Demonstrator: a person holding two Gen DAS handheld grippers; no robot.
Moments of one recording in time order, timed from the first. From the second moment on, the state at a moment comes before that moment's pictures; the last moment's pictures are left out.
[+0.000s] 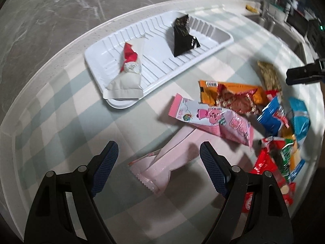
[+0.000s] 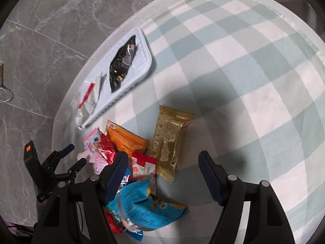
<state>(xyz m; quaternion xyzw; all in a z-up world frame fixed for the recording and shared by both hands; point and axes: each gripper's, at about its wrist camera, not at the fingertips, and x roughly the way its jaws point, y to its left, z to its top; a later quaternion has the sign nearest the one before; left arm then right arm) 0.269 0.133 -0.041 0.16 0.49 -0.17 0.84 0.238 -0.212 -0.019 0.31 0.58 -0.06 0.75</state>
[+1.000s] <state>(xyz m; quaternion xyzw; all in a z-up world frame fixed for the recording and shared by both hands) 0.280 0.115 -0.064 0.22 0.49 -0.24 0.81 0.267 -0.187 -0.037 0.22 0.61 -0.09 0.75</state>
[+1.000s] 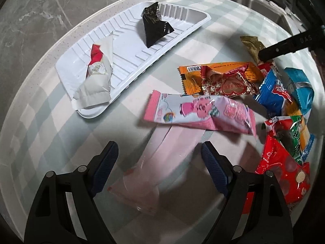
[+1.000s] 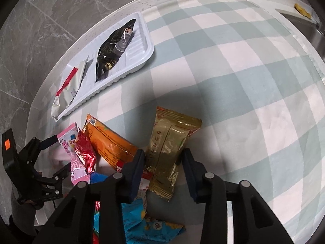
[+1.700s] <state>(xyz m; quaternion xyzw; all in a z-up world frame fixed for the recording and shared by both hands) 0.268 0.143 -0.047 0.12 0.51 -0.27 0.81 0.257 -0.205 -0.023 0.28 0.58 -0.05 0.76</state>
